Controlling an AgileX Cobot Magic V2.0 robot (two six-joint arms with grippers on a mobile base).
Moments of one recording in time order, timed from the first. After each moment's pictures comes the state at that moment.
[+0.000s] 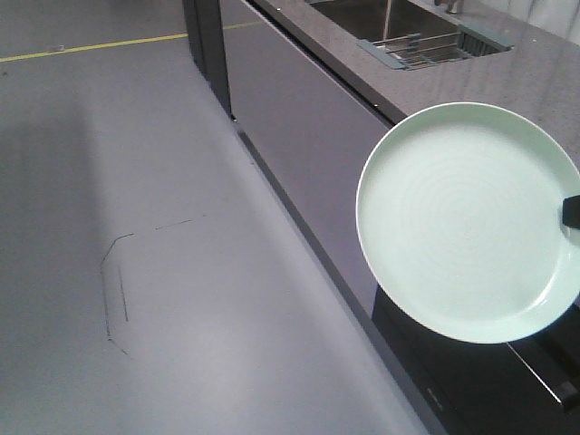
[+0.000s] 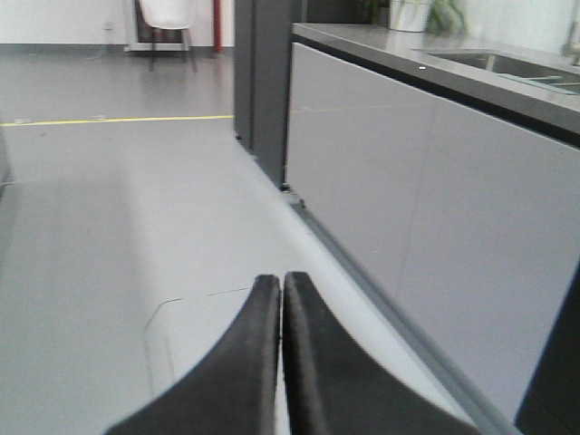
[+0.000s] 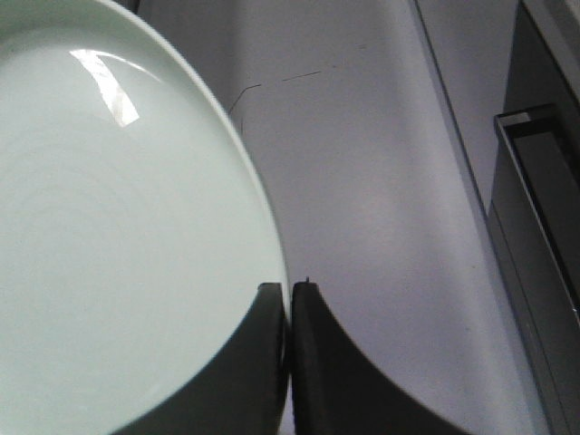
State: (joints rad) left arm 0.02 -0.01 0.03 0.17 0.19 -0.33; right arm -0.38 1.00 -1.03 0.82 1.15 -0.72
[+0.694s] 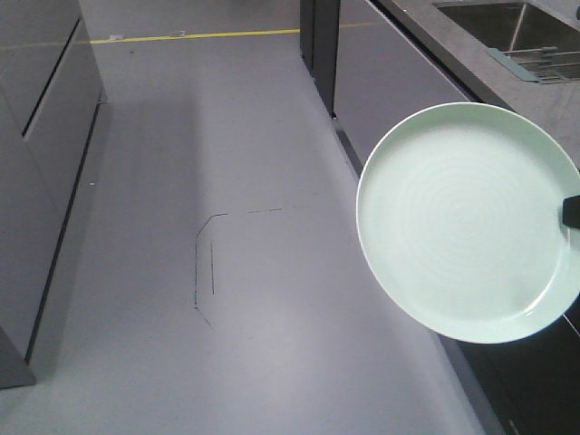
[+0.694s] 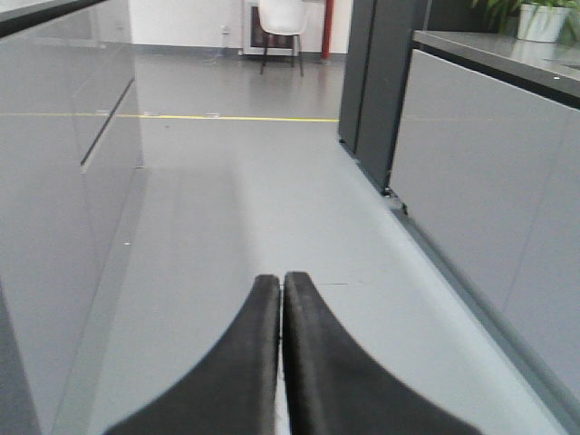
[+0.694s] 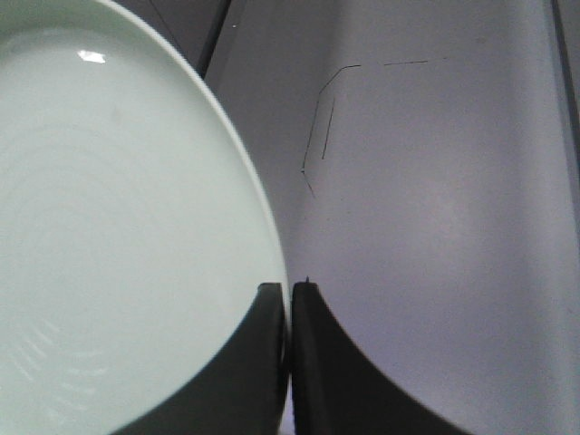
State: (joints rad) left arm 0.02 -0.01 0.03 0.17 0.19 -0.33; right arm -0.38 1.00 -1.03 0.82 1.15 -0.72
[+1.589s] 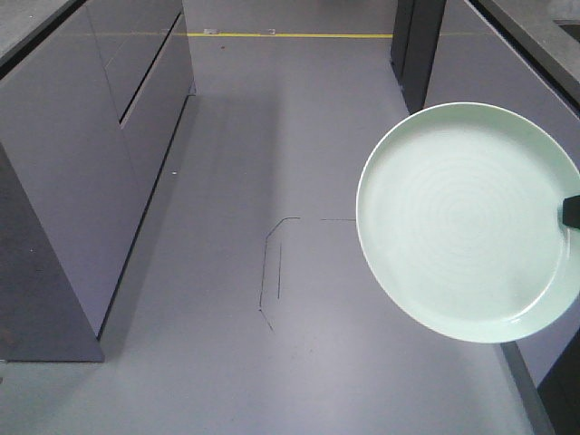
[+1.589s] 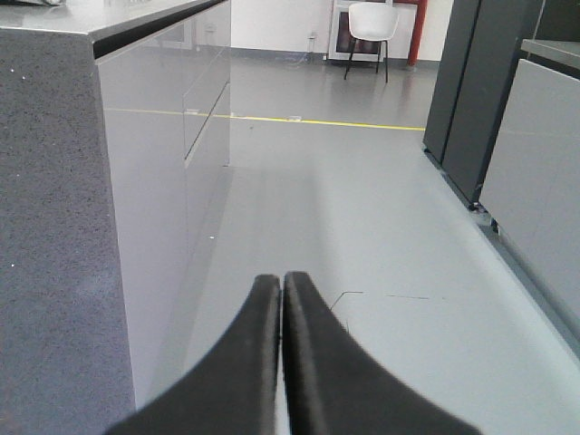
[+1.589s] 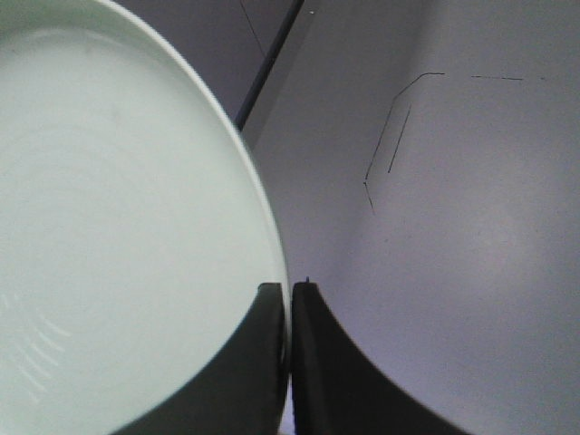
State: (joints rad) left arm -0.02 -0.01 0.03 0.17 0.19 -0.33; right arm -0.38 1.00 -1.03 0.82 1.15 -0.72
